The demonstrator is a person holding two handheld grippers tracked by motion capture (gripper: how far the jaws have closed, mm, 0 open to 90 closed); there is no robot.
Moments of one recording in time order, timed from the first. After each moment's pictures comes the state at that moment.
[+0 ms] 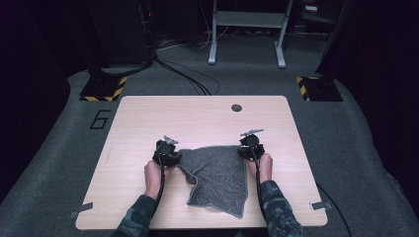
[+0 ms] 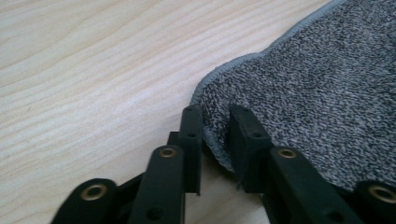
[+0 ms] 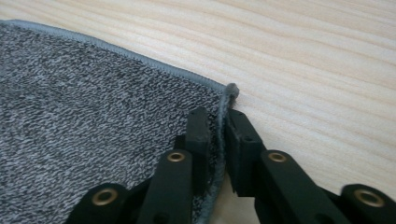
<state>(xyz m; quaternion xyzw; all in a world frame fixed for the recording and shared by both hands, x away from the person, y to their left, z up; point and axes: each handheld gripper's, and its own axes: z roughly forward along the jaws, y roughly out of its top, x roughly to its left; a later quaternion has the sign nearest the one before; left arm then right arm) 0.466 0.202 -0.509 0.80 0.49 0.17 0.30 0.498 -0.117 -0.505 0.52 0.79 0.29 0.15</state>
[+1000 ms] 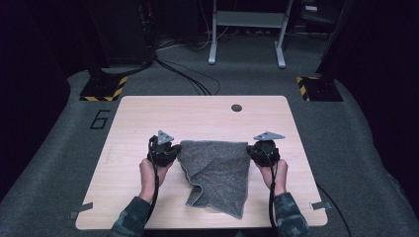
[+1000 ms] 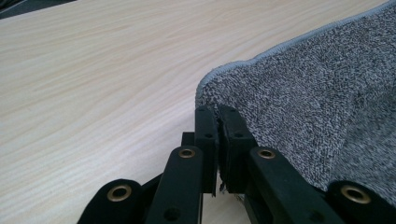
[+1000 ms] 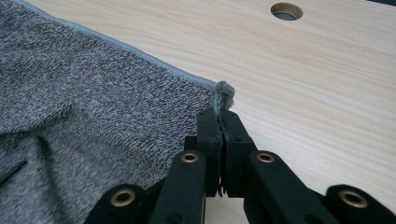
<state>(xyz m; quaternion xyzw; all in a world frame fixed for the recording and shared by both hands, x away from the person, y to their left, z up) 0.429 0.205 -0.449 0.78 0.44 0.21 0.39 0.430 -0.144 -0.440 0.47 0.77 0.37 0.21</state>
